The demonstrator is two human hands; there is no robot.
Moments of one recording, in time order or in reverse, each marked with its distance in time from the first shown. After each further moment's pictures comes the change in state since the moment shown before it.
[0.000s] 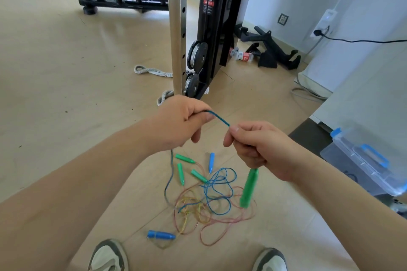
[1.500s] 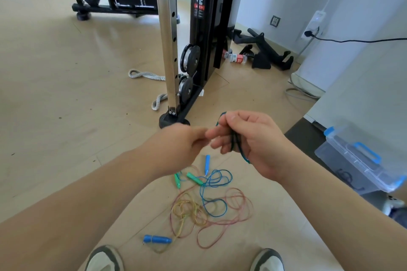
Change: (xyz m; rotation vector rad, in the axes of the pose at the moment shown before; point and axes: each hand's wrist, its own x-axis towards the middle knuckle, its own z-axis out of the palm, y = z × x) left_hand -0.005 -0.013 0.037 0.345 -0.029 0.094; right_hand -0.004 -0.013 0.014 0.270 0.172 -0.159
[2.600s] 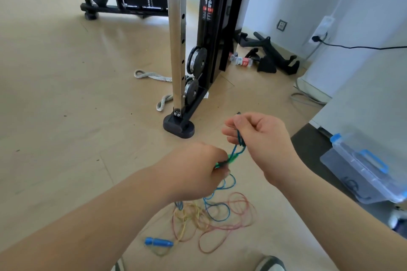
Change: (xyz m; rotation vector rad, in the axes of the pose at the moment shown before) left_hand -0.015 0.033 0.004 0.098 -0.159 -0.006; right_hand 0.008 0.008 0.008 -0.373 0.367 -0.116
